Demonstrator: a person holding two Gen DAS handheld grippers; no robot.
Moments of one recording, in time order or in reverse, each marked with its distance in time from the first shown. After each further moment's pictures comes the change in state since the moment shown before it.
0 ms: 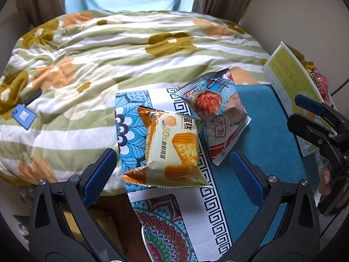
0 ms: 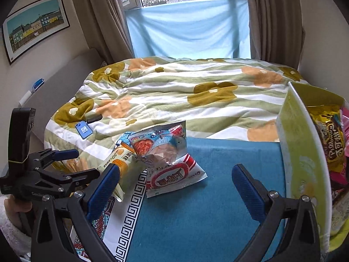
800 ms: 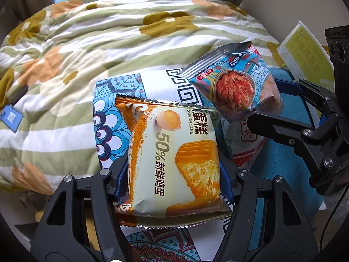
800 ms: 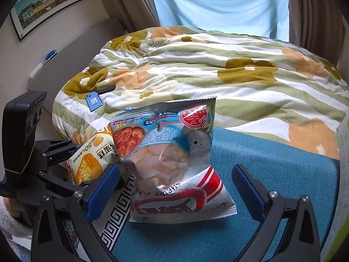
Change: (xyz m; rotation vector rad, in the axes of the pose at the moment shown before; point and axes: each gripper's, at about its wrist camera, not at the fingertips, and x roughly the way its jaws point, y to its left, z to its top) left arm 0.074 0.010 0.010 0.023 0.100 -0.005; right arm 0.120 -0.006 0.005 -0.112 0.170 0.174
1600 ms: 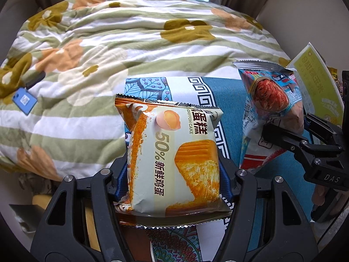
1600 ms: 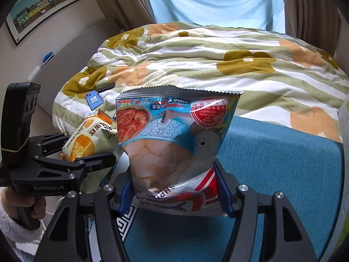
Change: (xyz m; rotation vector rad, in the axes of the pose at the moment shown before) left arm -0.039 0.018 -0.010 -0.111 -0.042 0.047; right arm -0.007 0.006 -0.013 0.065 0.013 0.000
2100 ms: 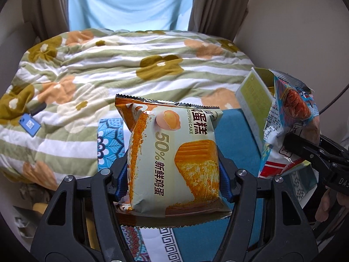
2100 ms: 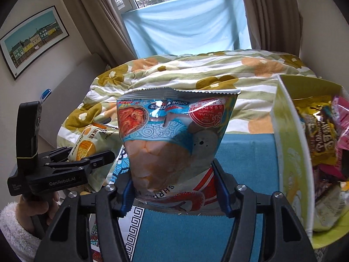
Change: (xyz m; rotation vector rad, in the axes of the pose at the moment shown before) left arm -0.130 -0.123 0.010 0.059 -0.178 -0.043; right arm -0.170 -0.004 -0.016 0.140 -0.172 -0.095
